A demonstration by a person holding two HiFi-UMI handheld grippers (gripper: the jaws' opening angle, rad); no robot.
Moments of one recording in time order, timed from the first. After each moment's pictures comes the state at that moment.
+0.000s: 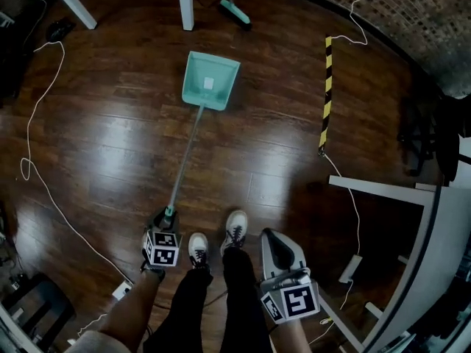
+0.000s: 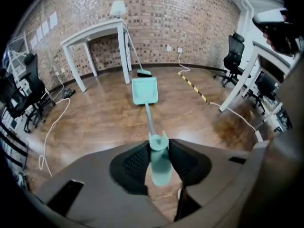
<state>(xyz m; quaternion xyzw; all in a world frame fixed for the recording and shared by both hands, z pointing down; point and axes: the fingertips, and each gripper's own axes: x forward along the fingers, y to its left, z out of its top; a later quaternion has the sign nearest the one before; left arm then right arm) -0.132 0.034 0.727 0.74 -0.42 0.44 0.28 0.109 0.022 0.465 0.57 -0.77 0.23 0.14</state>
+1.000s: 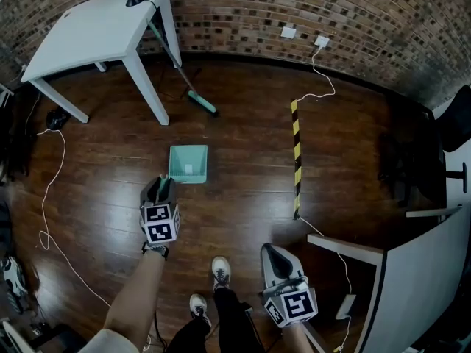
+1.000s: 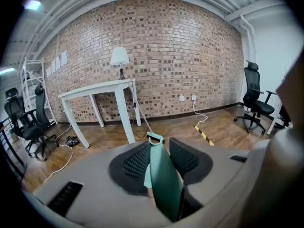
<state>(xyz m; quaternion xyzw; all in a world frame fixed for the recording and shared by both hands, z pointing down) 0.035 -0.388 0.469 0.78 -0.54 0.28 0.14 0.276 -0.170 0.330 0.60 -0.77 0.19 0.08</state>
